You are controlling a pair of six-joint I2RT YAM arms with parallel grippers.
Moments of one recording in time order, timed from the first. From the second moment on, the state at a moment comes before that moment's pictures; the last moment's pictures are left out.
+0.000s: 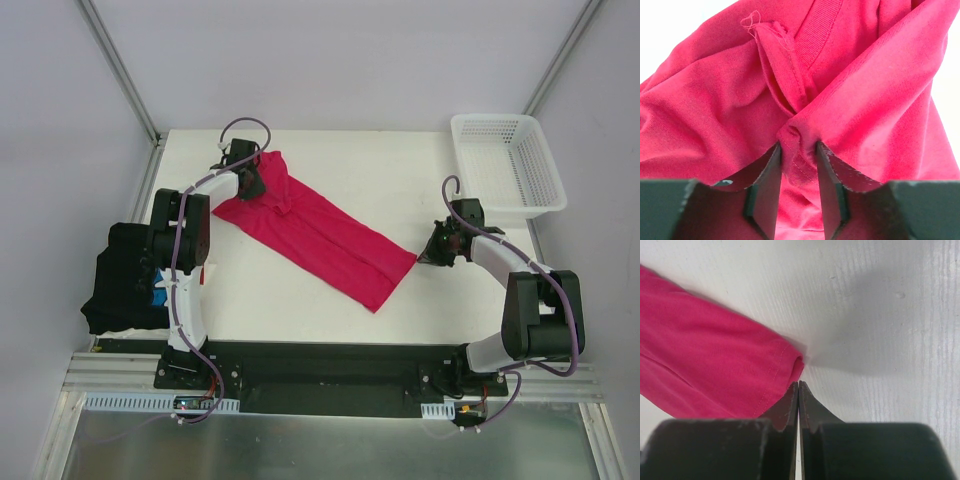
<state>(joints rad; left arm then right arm) -0.18 2.13 1.52 -0.30 -0.11 -0.57 0.07 1.47 0.79 -0.40 -0.22 0.47</state>
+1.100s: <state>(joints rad) -0.15 2.04 1.47 -0.29 -0.14 -0.55 0.07 1.50 0.79 -0.38 -0.25 0.47</state>
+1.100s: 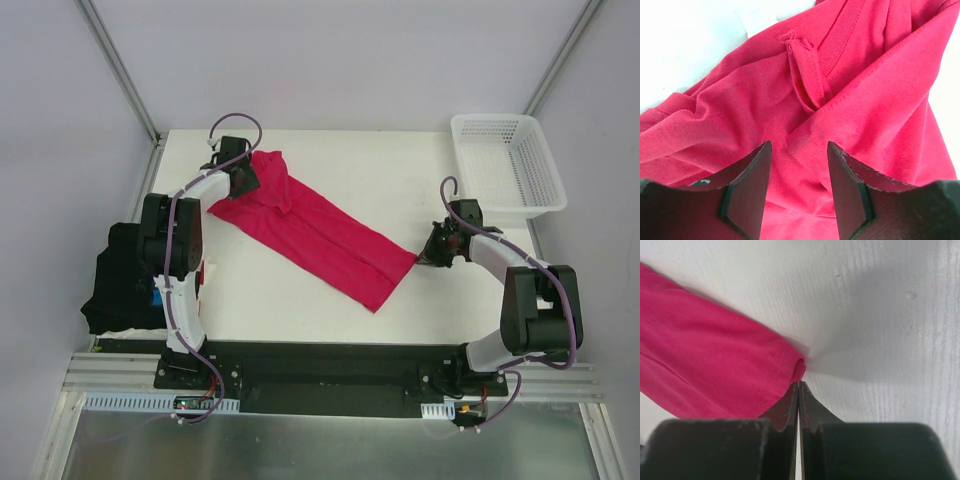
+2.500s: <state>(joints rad) -0.15 2.09 1.47 -0.28 -0.11 -0.57 0.07 1.50 0.79 -0.38 -0.25 0.47</state>
